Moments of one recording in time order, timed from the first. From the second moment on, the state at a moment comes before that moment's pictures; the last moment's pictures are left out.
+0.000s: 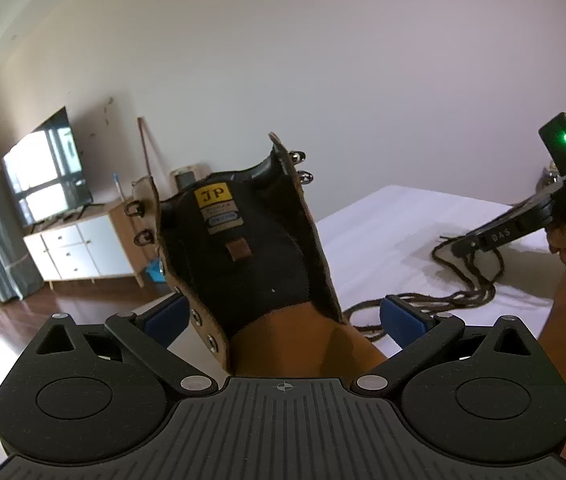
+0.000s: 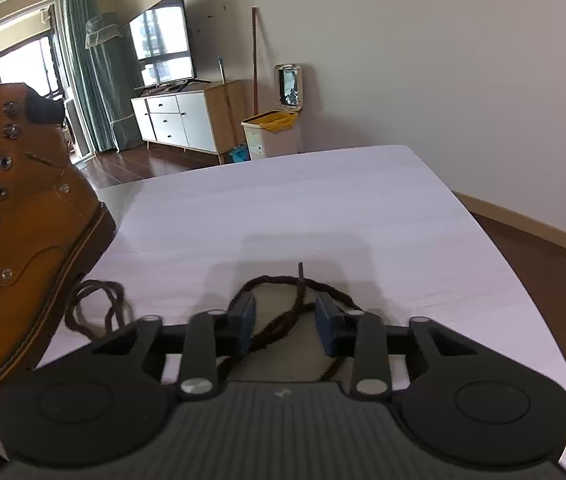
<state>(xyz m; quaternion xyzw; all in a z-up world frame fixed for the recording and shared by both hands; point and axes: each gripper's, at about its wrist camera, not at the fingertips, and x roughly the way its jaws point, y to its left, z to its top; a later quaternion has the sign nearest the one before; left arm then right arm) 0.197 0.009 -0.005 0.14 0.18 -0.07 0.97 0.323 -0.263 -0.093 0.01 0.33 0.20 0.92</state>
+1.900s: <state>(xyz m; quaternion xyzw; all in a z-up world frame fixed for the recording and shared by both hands) 0.274 0.157 0.029 -0.14 0.36 -0.17 0.91 0.235 -0.097 -0.021 -0.15 0.22 0.55 0.79</state>
